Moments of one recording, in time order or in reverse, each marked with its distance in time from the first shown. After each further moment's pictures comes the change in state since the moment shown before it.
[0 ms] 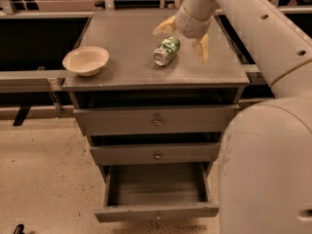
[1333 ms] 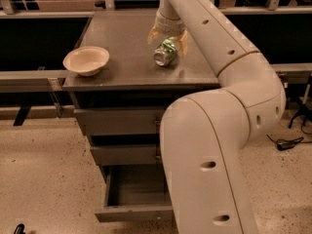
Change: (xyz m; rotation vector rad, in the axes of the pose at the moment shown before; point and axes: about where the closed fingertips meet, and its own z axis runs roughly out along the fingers) arm 0.032 -0.047 0.052 -0.144 0.104 -0.080
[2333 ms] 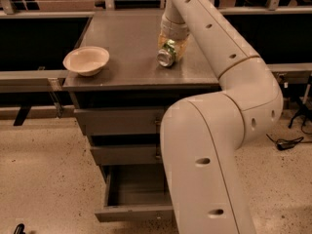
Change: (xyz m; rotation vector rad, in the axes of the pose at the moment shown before) arm -0.003 0.016 0.017 -0.032 -0.057 0.090
